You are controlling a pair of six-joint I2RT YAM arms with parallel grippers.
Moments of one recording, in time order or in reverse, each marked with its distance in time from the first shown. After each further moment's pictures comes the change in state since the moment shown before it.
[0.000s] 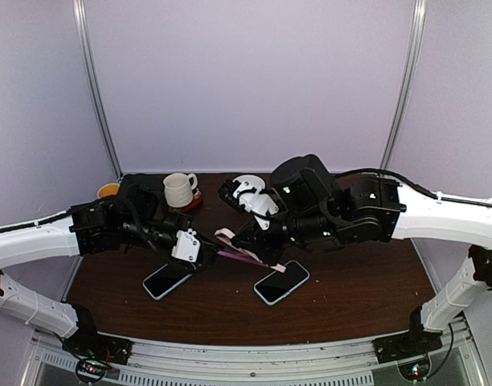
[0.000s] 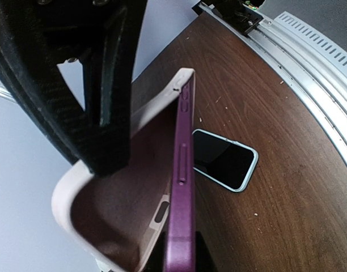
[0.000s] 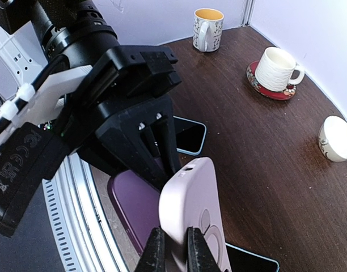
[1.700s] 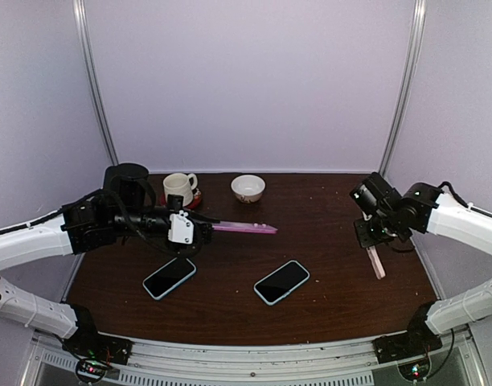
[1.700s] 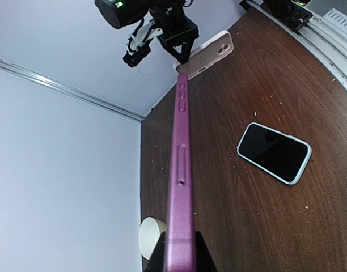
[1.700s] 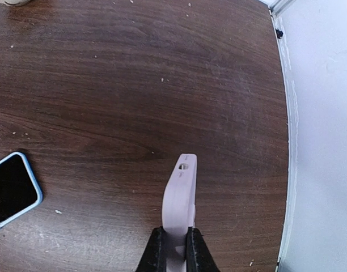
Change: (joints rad) left arm 0.040 -0.049 -0.007 0.131 -0.066 0.014; right arm -0.551 -0.327 -0.444 -0.377 0.432 0.301
